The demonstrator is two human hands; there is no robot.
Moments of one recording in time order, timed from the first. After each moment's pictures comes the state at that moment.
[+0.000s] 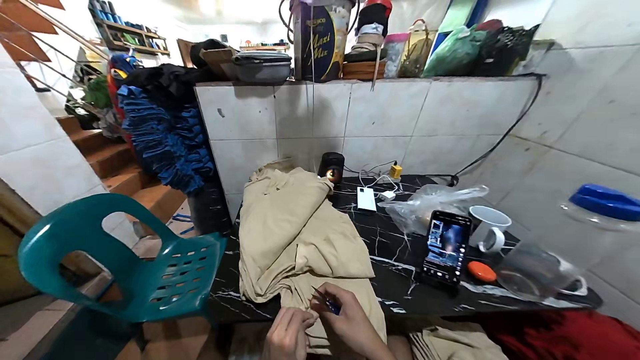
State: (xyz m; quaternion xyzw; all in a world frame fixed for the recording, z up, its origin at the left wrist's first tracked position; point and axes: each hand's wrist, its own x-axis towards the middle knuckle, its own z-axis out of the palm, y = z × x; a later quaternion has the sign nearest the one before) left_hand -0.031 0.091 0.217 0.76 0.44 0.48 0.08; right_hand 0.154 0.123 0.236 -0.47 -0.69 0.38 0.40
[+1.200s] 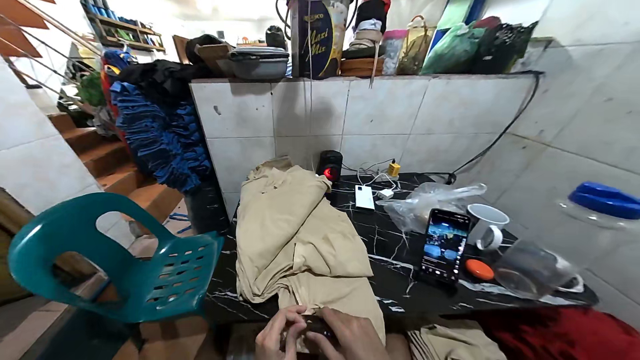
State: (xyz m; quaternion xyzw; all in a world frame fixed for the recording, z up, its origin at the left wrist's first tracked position) left_hand -0.042 0.083 0.227 0.69 0.38 0.55 0.27; right_hand 0.147 0.071 0.265 -0.52 -0.80 0.11 0.27
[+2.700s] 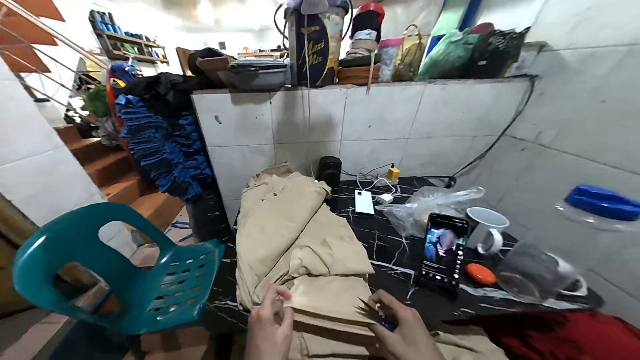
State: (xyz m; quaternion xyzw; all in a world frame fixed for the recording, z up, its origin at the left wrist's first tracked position) left_hand -0.040 0.105 0.278 0.67 0.54 0.45 0.24; right_hand 0.225 0.073 0.274 -0.60 -0.66 0.21 0.40
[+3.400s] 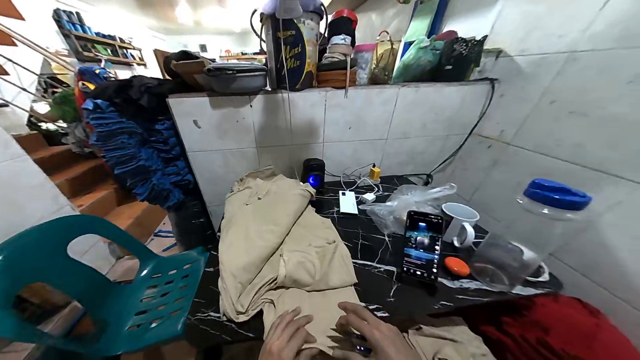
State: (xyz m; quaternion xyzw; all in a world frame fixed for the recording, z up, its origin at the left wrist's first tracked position) left_hand -0.028 0.102 0.220 0.85 0.34 0.35 0.19; right_hand 0.222 0.061 0.264 -0.56 -0.77 0.18 0.25
